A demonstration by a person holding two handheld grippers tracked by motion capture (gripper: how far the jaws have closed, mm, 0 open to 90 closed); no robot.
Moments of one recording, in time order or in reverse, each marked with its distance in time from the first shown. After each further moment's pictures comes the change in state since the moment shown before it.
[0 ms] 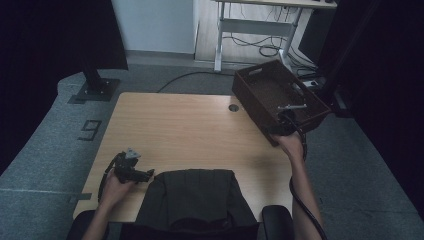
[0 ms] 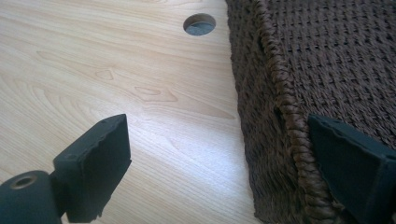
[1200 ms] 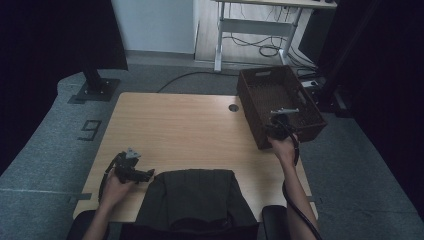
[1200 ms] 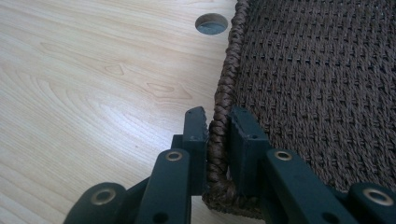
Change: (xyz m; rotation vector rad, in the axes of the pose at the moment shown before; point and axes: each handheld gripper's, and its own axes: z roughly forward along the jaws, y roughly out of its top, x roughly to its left) left arm -0.001 0.001 0.001 0.000 0.003 -0.005; right arm 0.028 -0.009 0.000 -0.019 -0.040 -0.045
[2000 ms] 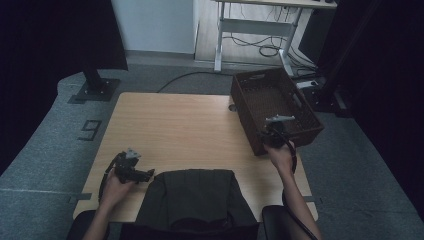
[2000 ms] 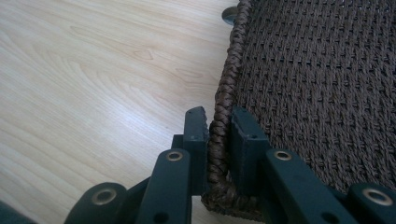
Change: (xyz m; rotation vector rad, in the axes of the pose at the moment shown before) left arm 0.000 0.000 0.000 0.000 0.001 0.000; right arm 0.028 -0.016 -0.012 -0.003 0.028 -0.045
